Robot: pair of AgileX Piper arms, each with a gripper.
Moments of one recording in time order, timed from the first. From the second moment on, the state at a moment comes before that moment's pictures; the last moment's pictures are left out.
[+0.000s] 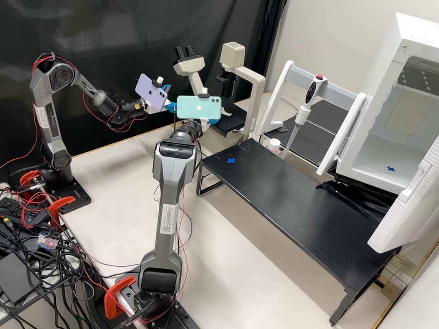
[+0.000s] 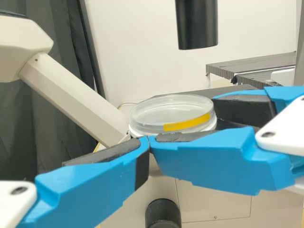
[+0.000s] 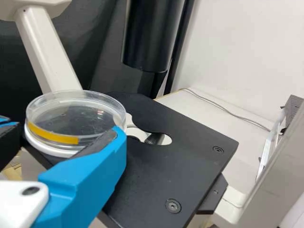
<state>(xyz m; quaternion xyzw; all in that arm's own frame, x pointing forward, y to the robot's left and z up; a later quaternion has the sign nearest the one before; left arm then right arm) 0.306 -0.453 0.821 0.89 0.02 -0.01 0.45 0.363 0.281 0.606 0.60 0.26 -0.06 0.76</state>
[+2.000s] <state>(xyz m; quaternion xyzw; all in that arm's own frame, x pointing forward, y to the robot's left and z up) 0.306 -0.453 0.826 0.89 0.01 0.01 0.46 0.346 0.316 0.595 0.63 0.23 -0.05 0.74</state>
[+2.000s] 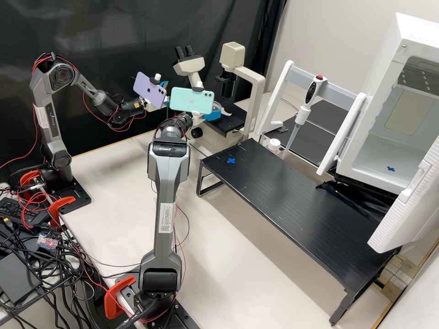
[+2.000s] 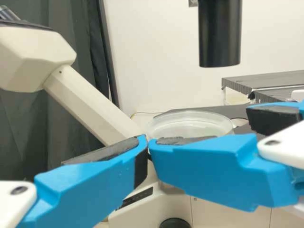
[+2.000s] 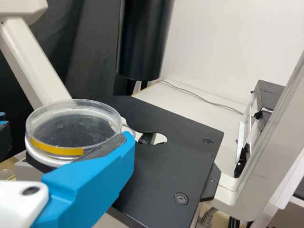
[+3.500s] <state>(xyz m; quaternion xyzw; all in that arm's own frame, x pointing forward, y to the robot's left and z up) 0.306 -0.452 0.825 0.89 0.01 0.01 0.46 0.341 0.319 0.592 0.62 0.24 -0.05 0.74</state>
